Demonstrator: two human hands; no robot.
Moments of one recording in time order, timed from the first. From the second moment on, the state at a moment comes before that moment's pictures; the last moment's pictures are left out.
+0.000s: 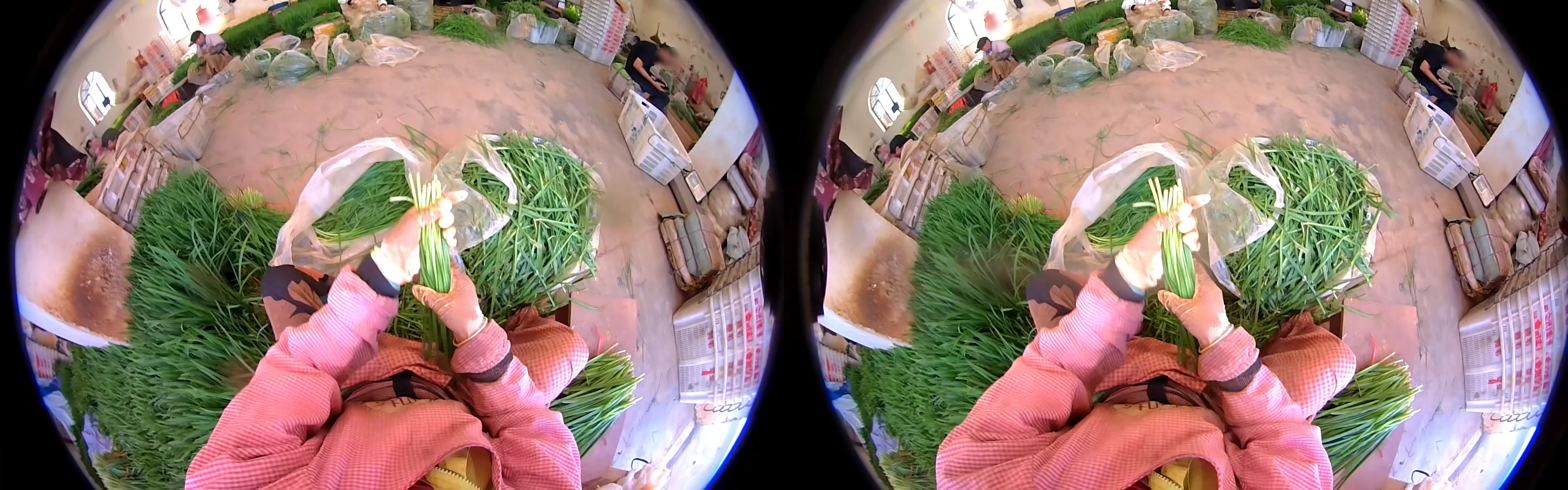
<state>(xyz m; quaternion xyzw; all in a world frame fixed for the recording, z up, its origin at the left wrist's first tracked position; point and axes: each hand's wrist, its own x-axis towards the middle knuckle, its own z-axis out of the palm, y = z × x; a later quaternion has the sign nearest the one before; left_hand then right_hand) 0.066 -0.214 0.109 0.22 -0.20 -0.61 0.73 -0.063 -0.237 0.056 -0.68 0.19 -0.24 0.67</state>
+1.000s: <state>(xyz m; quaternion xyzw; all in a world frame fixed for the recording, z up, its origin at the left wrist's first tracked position) -0.119 -0.307 0.266 0.12 -0.49 -0.55 0.66 -0.295 -0.234 0.193 -0.58 0.35 -0.43 0.59</state>
